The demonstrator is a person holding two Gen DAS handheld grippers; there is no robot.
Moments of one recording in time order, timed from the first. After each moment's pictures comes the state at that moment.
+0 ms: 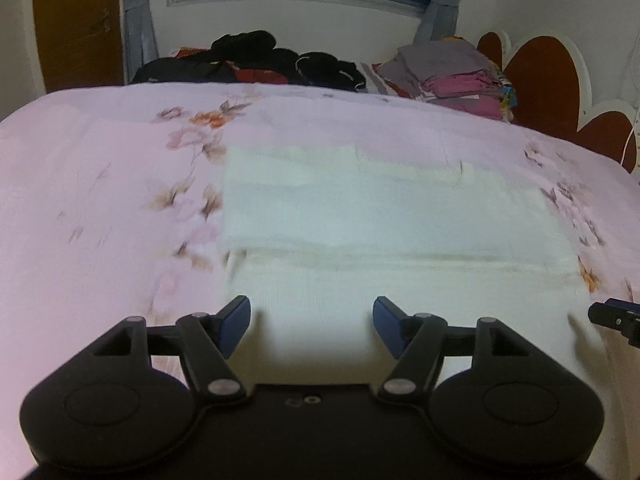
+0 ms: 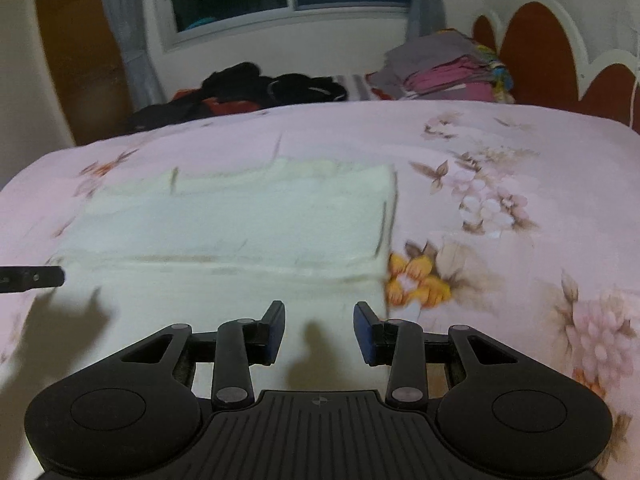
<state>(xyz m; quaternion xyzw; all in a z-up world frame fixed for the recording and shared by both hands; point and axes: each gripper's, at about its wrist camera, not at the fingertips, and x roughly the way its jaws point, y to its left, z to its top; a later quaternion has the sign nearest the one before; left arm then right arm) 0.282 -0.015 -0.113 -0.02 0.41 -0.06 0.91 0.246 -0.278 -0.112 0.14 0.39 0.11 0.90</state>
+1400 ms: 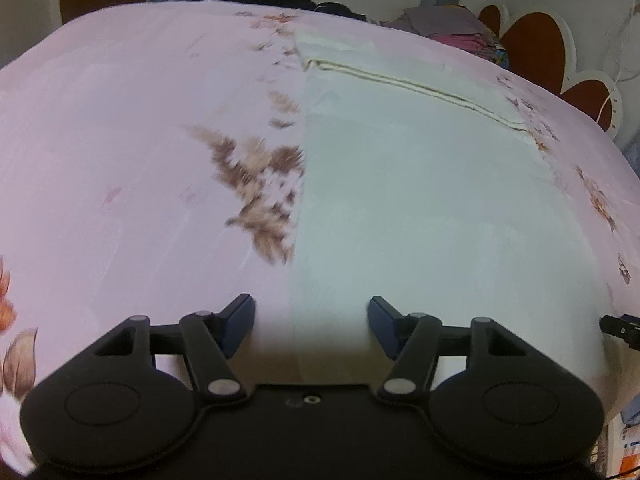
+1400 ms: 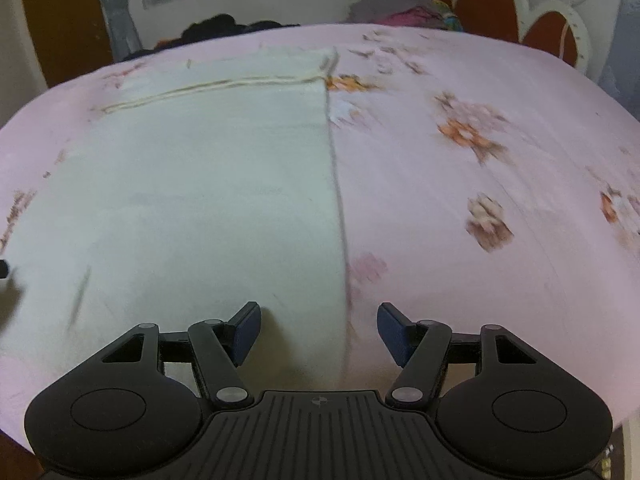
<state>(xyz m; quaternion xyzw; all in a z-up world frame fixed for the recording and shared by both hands) 0.061 0.066 -0.129 -0.05 0.47 -0.06 0.88 0.000 -0.278 -0.122 0.12 0.46 0.04 0.88</state>
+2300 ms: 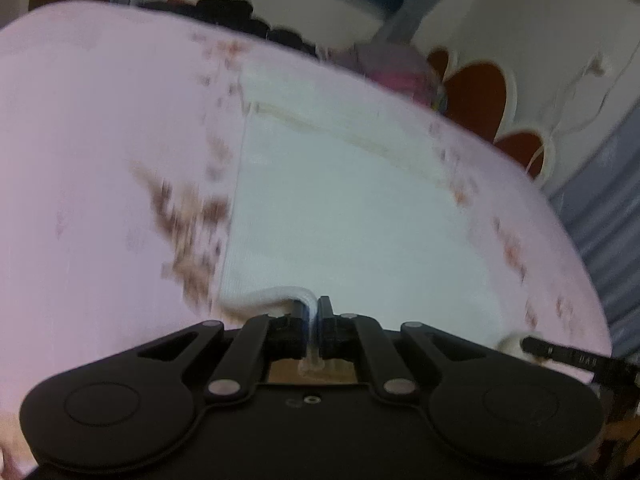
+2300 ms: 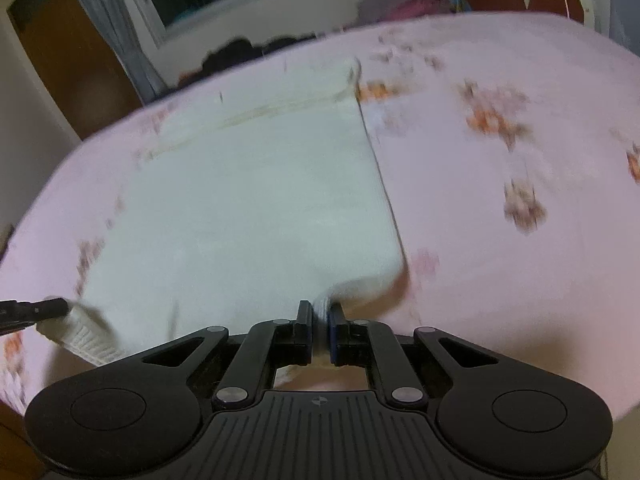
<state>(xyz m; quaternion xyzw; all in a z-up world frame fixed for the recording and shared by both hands) 0.081 0.074 -0.086 -0.15 0.42 -0.16 0.88 0.002 -0.279 -0.074 0.24 0.42 0.09 0.87</state>
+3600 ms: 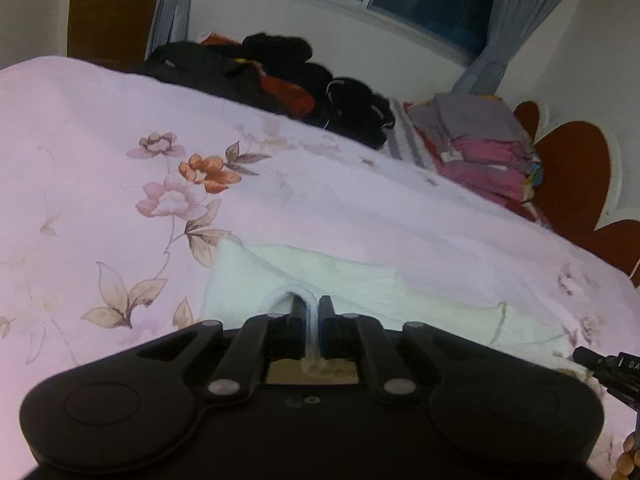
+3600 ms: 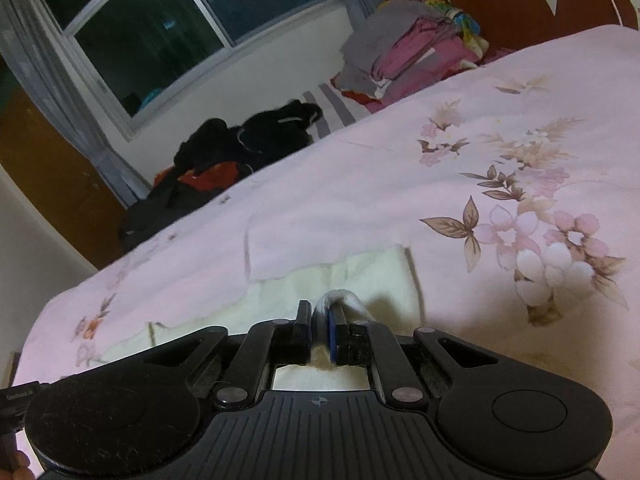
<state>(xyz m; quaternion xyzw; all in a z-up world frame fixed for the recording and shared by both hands) 0.436 0.008 -0.115 -0.14 0.40 -0.03 0.91 0.404 -0.319 -0.128 0.33 0.37 0.06 0.86</state>
